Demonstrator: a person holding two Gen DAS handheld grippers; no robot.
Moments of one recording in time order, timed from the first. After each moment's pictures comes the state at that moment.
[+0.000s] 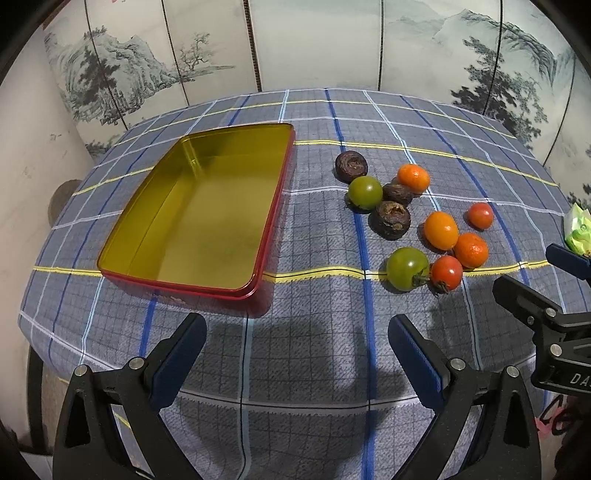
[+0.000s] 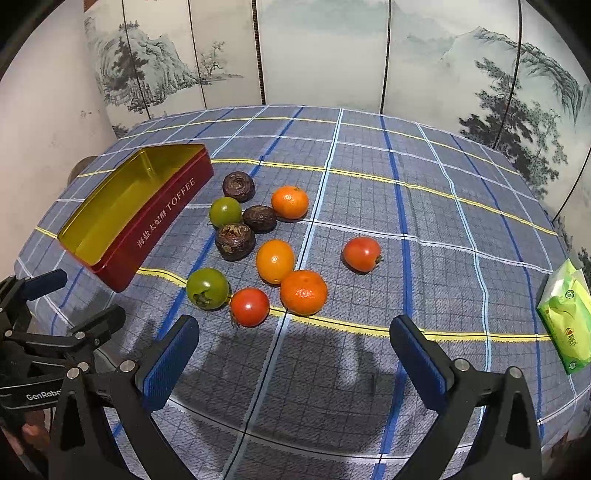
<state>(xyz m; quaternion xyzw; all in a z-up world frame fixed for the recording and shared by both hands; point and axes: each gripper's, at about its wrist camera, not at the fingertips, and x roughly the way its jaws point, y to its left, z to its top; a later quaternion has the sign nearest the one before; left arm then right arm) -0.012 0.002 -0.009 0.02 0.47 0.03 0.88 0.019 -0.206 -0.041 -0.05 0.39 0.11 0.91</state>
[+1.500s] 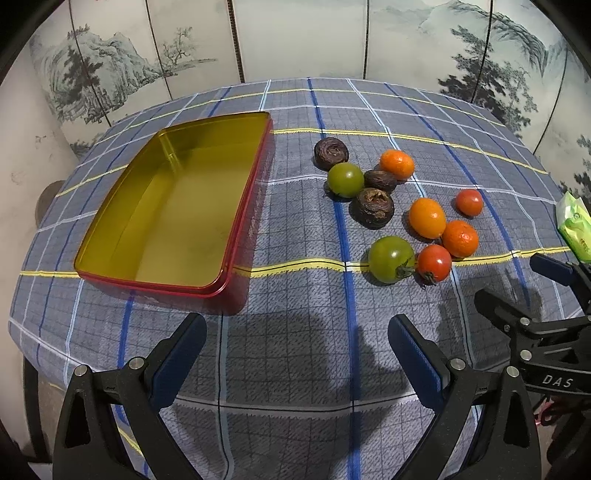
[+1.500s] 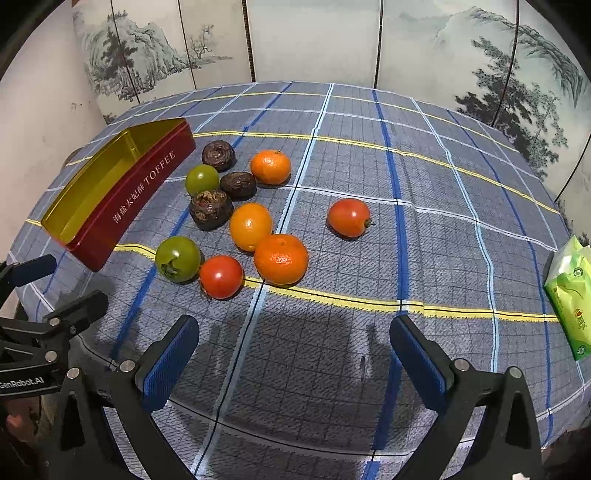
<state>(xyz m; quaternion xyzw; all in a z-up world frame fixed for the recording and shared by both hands) -0.003 -0.008 -0.020 0.02 0.49 0.00 0.87 0.027 -0.217 -0.070 -0.02 0.42 0.11 0.90</state>
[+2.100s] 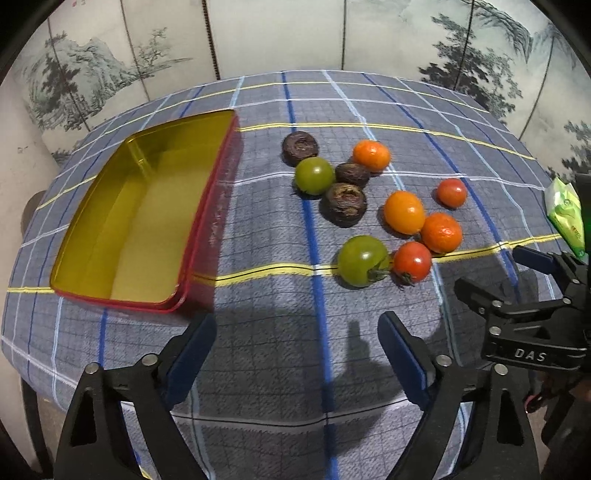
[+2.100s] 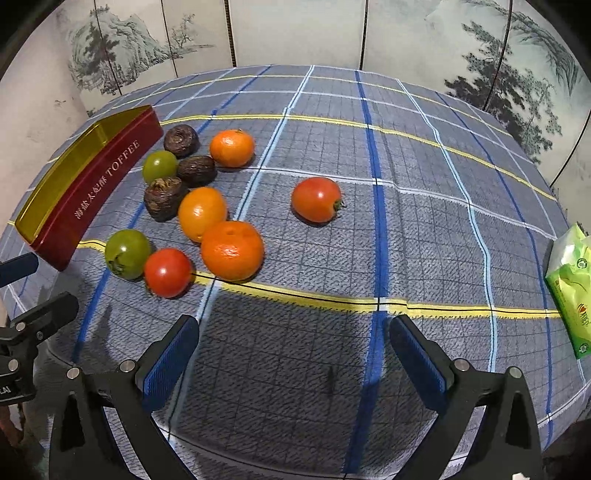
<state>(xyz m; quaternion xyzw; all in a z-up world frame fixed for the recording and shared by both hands) 0.011 -0.028 -0.026 0.03 0.50 -0.04 0.87 0.049 -0.234 -0.095 0.00 0.45 0.10 0.89</state>
